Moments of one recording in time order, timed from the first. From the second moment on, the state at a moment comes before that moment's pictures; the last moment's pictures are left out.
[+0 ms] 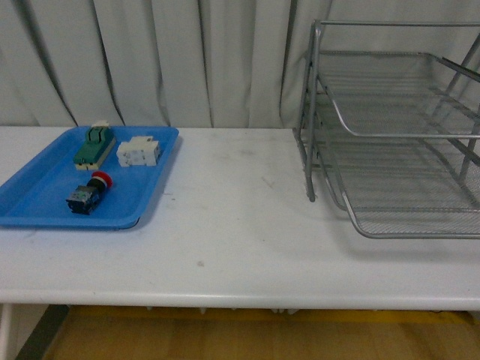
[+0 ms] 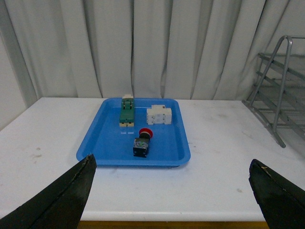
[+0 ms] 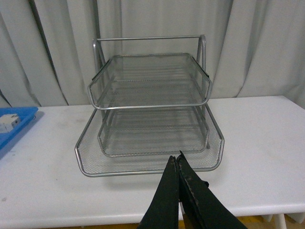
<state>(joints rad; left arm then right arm) 0.00 0.01 0.01 0.00 0.00 0.00 -0.01 0.17 0.01 0.17 0.00 0.01</state>
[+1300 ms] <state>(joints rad) 0.01 1.93 1.06 0.08 0.02 0.11 -0.01 0.00 0.01 0.00 0.00 0.00</state>
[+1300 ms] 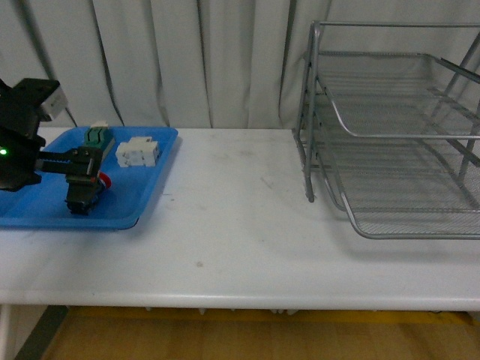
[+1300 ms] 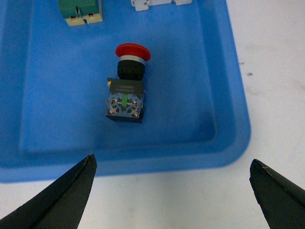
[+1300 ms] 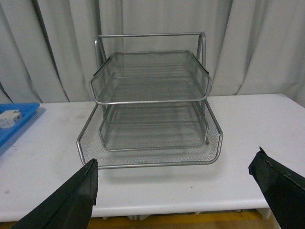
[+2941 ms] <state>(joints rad) 0.02 1.97 1.11 0.22 0.09 0.11 -0.01 0.00 0.01 0.00 0.00 0.00</state>
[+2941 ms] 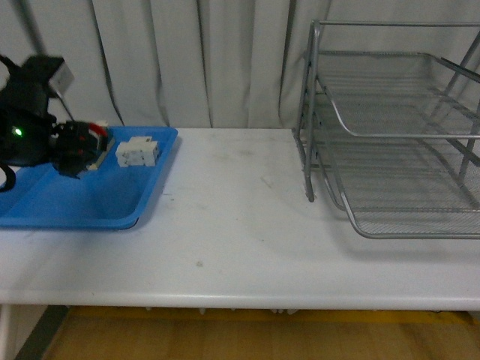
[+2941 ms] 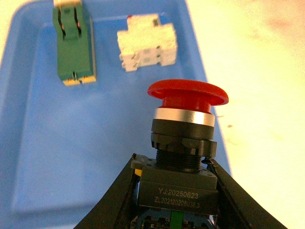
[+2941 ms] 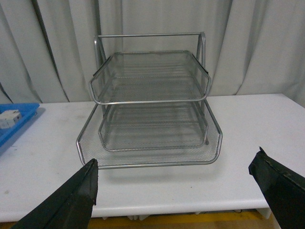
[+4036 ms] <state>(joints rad) -0.07 0.80 0.49 -0.27 -0.11 0.05 -0.01 0.00 0.01 0.00 0.00 0.00</state>
